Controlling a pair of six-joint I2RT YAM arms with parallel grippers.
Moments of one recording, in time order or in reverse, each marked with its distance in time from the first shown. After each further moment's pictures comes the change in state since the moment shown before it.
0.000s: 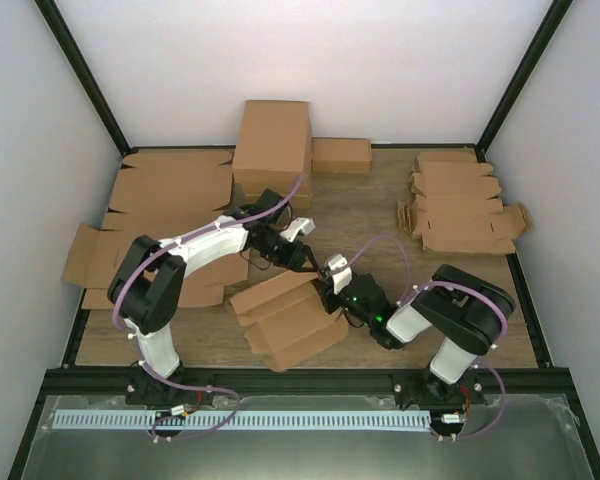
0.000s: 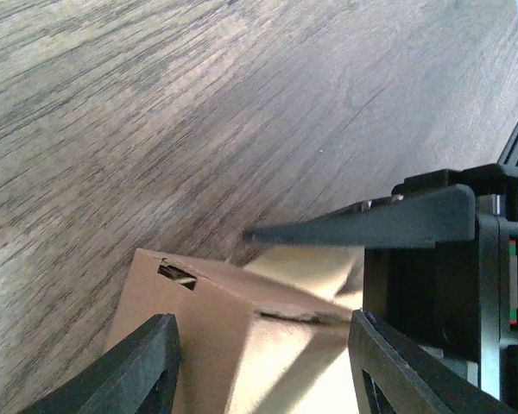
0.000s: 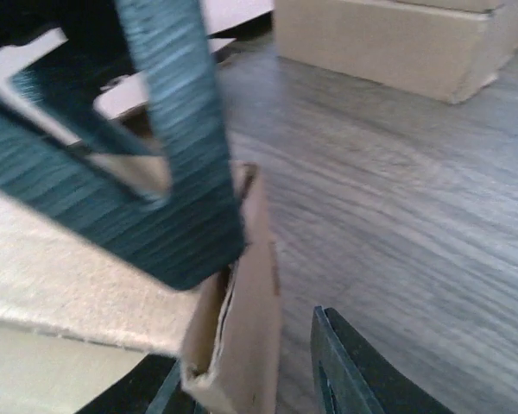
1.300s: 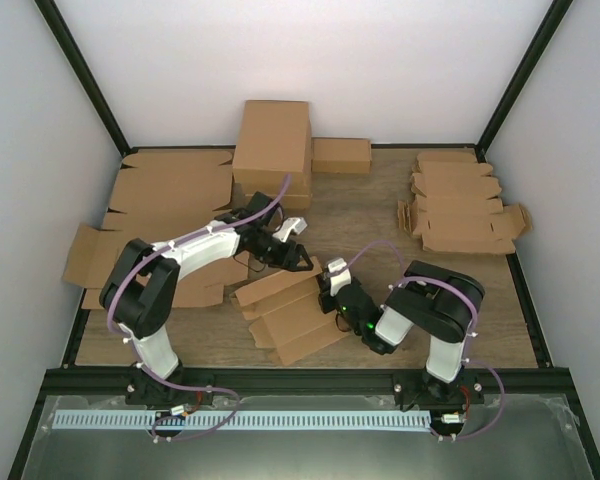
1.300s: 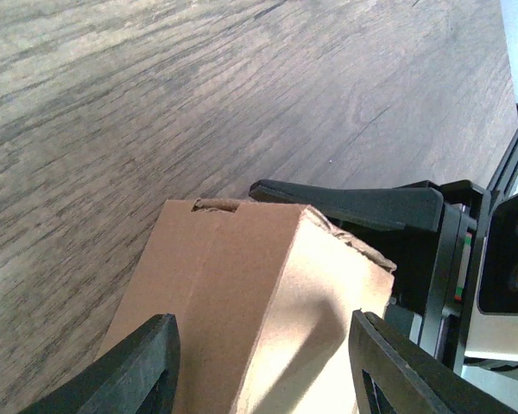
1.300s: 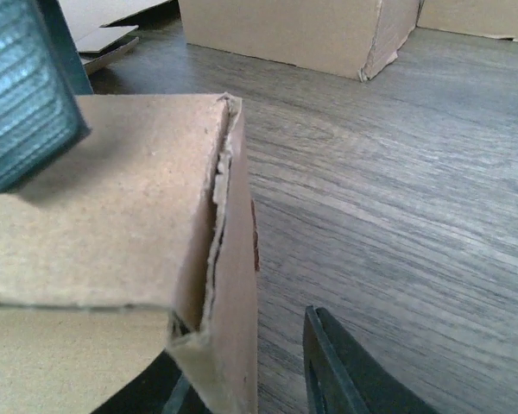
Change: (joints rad) left arm 0.037 -0.046 -0.090 0.094 0.014 -0.068; right arm 0.092 0.161 0.033 0.097 0.356 0.058
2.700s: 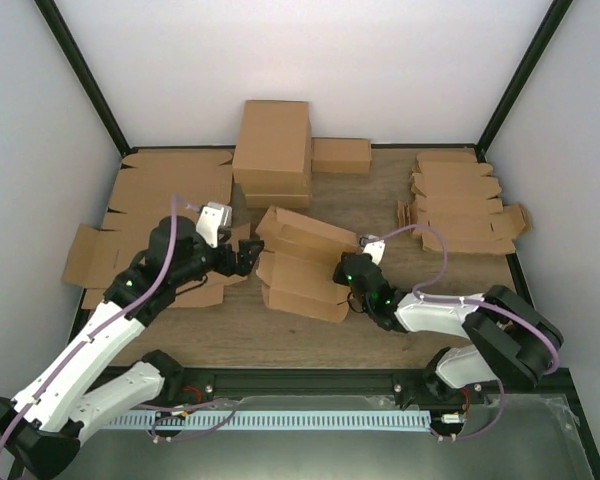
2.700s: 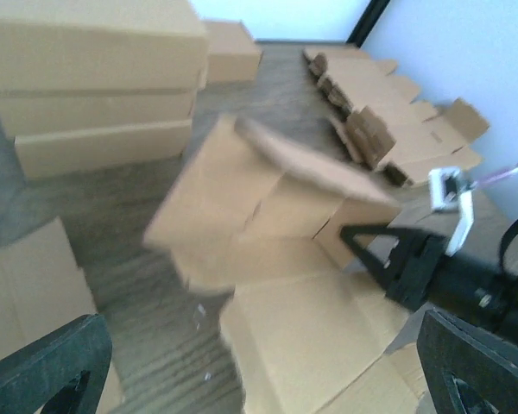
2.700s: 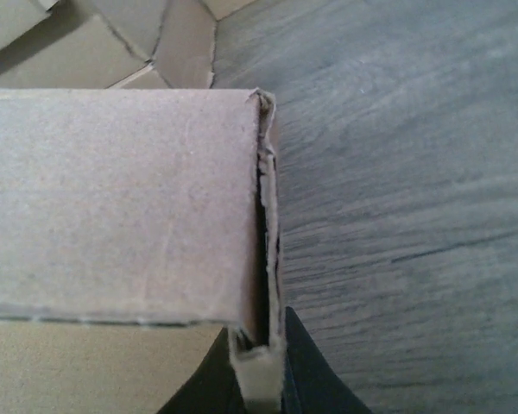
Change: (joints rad) left arm 0.008 -0.889 -0.242 -0.022 -0.508 -0.074; right arm -0.136 -0.428 0.126 -0.715 0.059 0.603
